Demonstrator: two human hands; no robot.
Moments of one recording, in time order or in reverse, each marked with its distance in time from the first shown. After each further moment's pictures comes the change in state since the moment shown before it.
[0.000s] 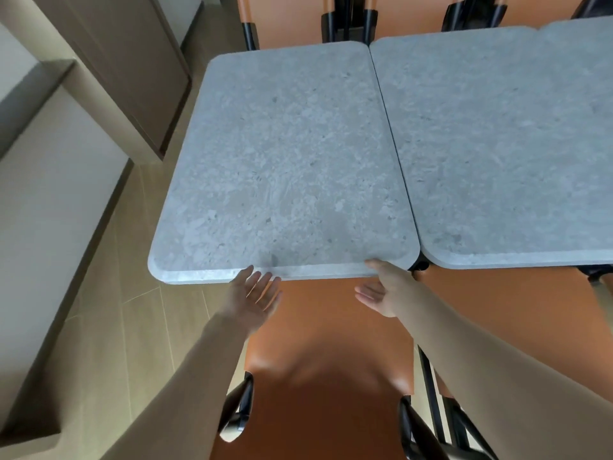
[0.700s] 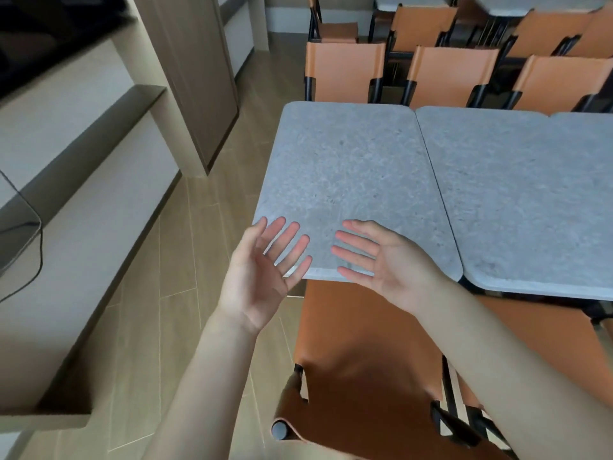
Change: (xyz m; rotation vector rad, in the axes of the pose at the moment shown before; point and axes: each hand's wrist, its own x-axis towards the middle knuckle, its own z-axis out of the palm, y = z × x) left_hand -0.232 0.120 -0.085 0.007 -0.451 0.334; right_hand -0.261 0.077 0.129 -0.242 -0.502 -0.462
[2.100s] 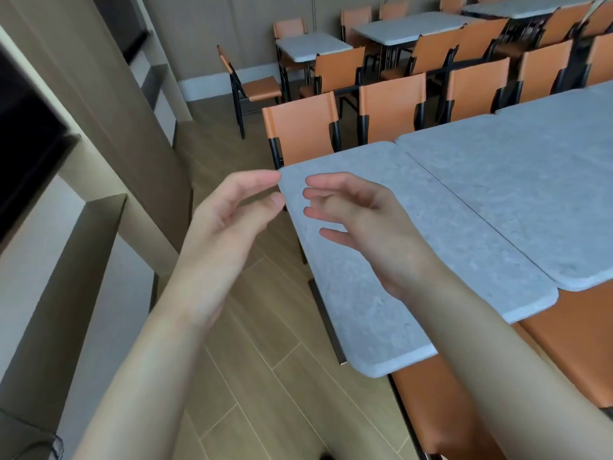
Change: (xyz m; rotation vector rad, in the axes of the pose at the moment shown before) left_hand 0.136 0.365 -0.038 0.992 -0.507 0.566; right_hand 0.126 -0.104 0.324 -0.227 0.245 -0.609
